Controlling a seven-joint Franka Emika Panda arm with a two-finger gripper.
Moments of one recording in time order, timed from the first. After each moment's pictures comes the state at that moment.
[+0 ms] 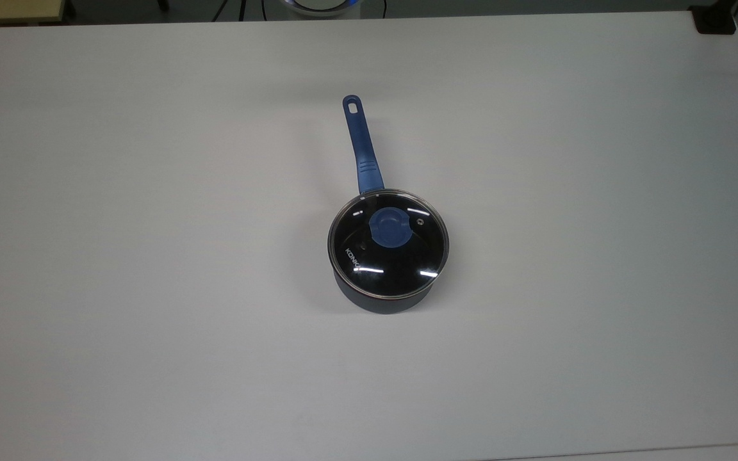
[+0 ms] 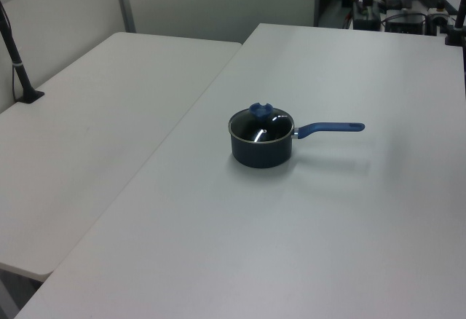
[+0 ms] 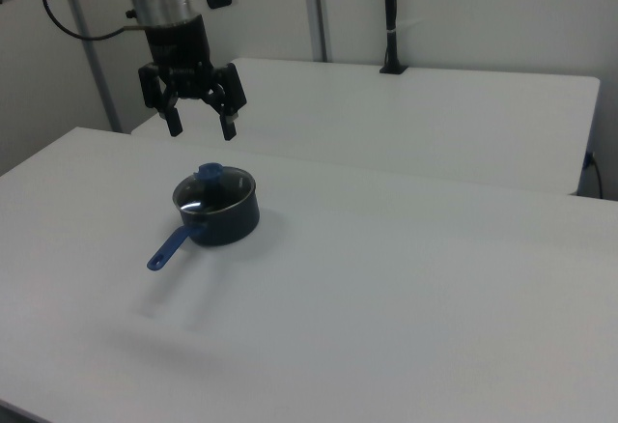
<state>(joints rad) 0.05 -0.03 -0.14 -1.54 -0.07 1.49 -0.21</state>
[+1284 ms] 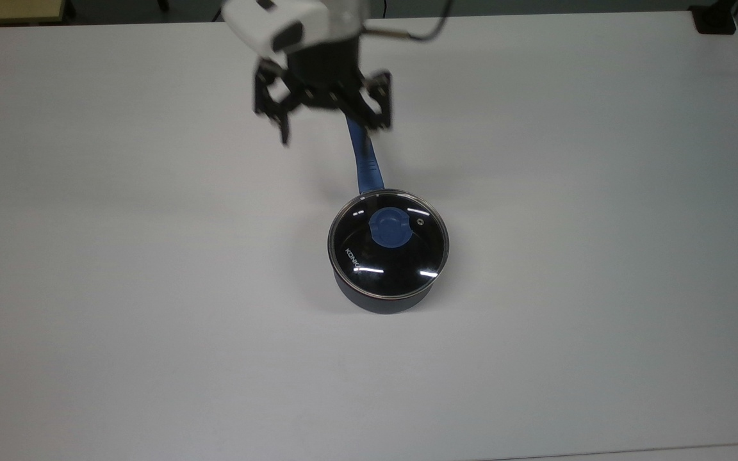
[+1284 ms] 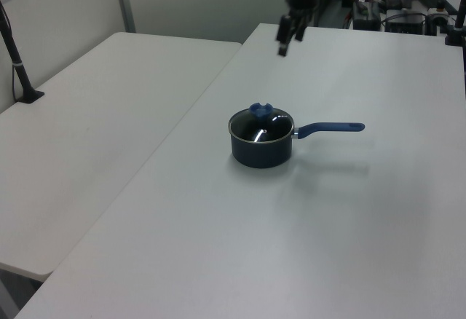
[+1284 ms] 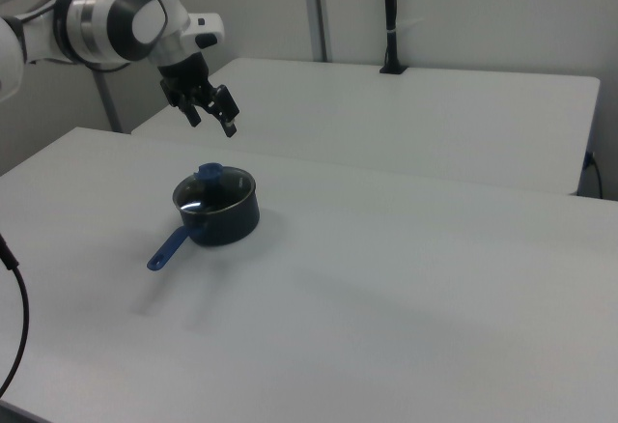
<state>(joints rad) 0.17 0.24 -0.05 -1.53 -0.05 2.01 0.25</state>
